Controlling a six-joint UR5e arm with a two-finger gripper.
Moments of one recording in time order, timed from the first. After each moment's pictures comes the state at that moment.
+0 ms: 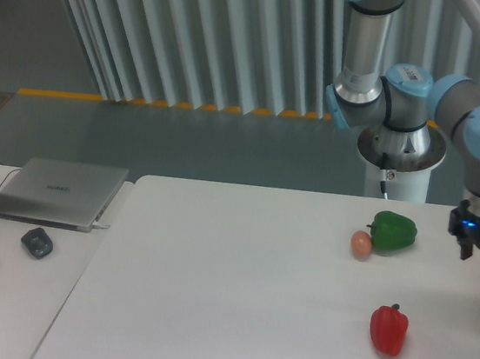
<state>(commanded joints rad) 2.60 -1.87 -1.47 -1.29 1.67 1.27</state>
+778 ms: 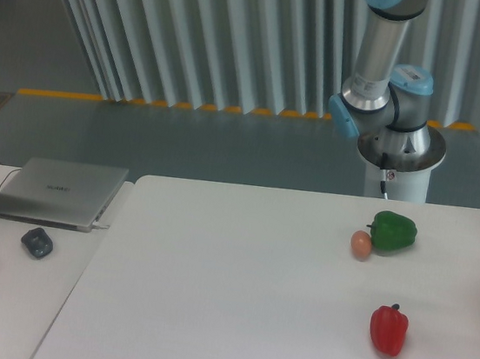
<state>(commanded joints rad) 2.79 -1.91 -1.46 -1.24 1.68 1.26</state>
